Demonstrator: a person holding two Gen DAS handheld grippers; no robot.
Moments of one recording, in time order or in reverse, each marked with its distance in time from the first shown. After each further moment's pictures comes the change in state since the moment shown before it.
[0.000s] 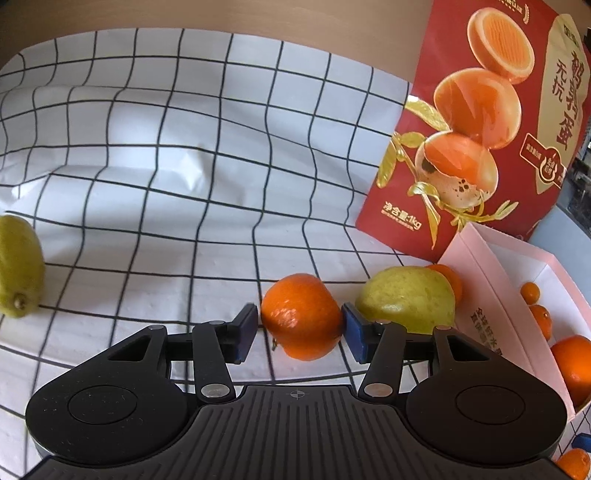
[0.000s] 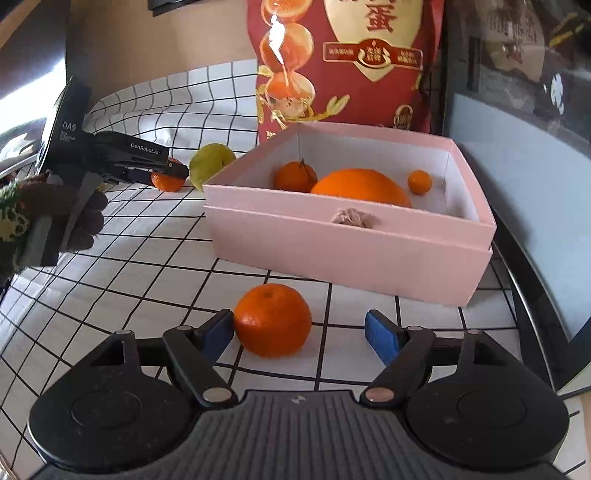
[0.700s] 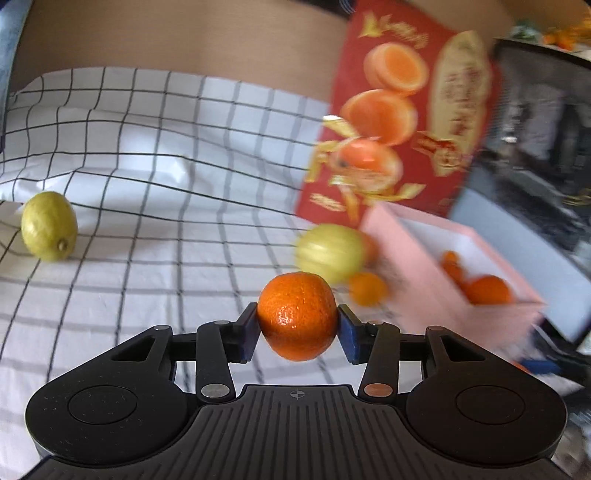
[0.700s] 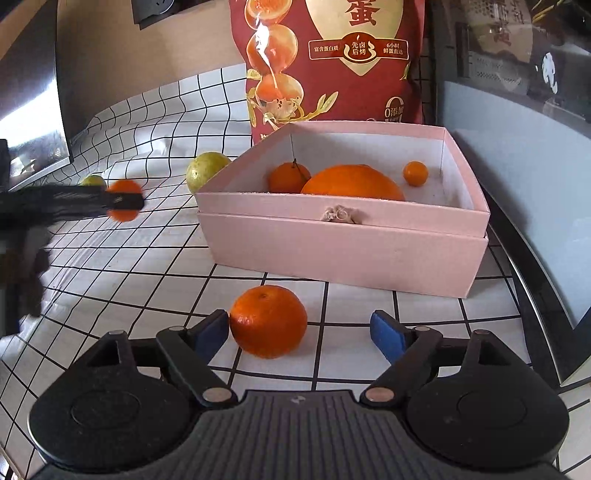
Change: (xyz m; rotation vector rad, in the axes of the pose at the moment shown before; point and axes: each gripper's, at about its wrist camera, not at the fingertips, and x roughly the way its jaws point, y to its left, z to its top) left arm -0.102 -0.010 -0.066 0.062 -0.098 -0.157; right arm 0.001 -0.007 0.000 0.056 -0.004 0.030
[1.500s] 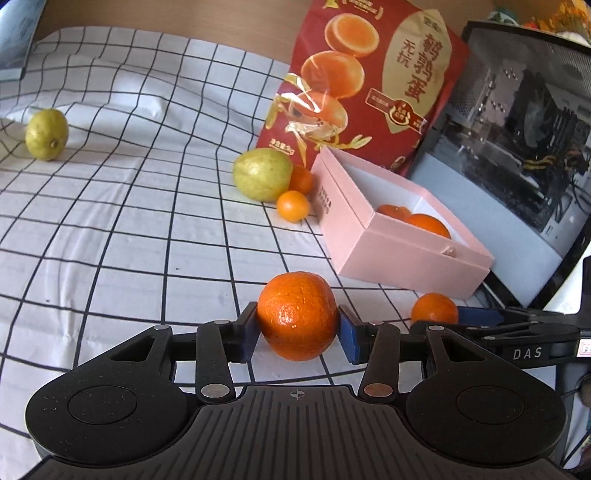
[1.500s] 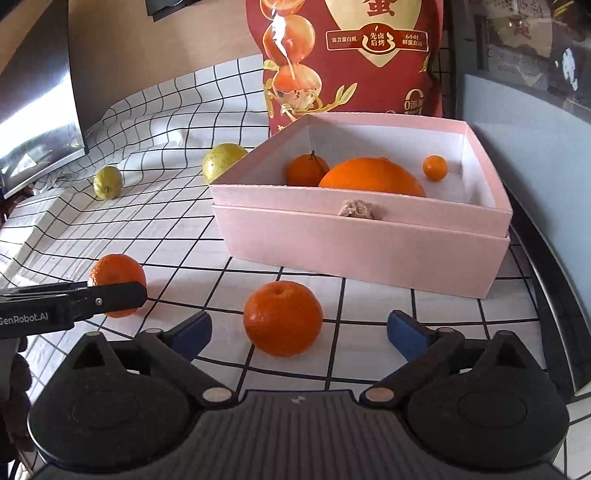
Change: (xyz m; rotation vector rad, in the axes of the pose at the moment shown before) left arm -0.027 -0.060 -0.064 -0.107 0.035 -0.005; right arm 0.005 -0.002 0.002 -0.018 0.033 0.076
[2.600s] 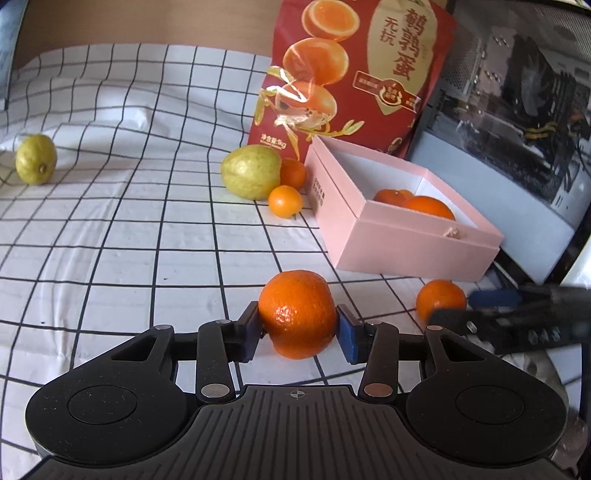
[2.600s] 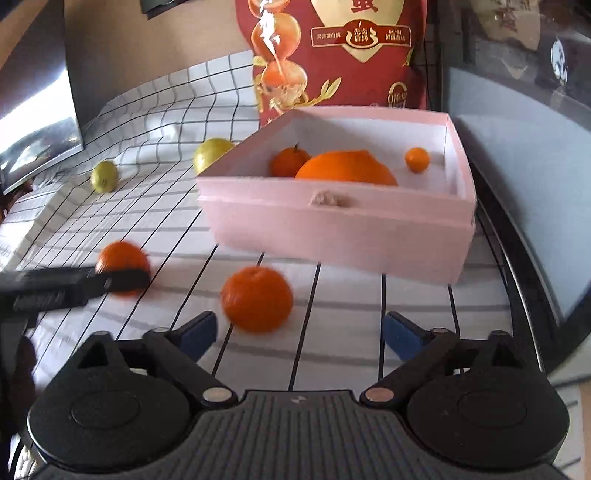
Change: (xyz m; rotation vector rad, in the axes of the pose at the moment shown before) left arm 0.010 -0.023 0.003 0.115 0.033 0.070; right arm -0.010 -0.014 -0.001 -0.004 0.019 -0.022
